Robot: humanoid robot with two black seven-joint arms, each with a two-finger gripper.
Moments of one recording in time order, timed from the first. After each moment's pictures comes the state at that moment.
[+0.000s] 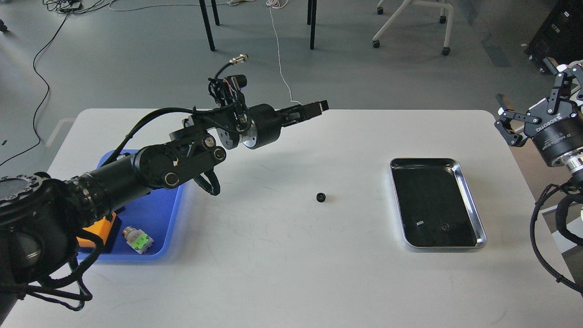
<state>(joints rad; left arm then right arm) -1.07 0.16 -0.30 -0.75 0.89 -0.14 -0.28 0.47 -0.80 0.80 1.17 -0.10 0.28 0.44</state>
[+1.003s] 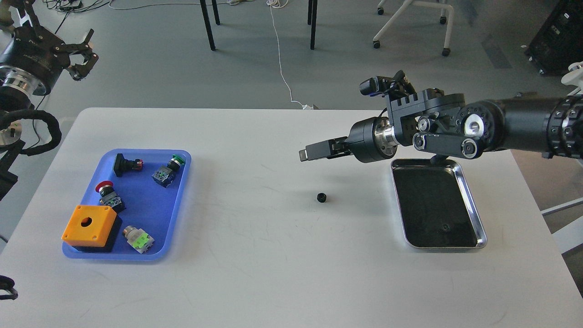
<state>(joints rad) -0.88 0.57 -0.76 -0.54 -0.23 -0.49 -0.18 1.61 -0.11 -0.90 0.96 -0.56 0.21 0.47</state>
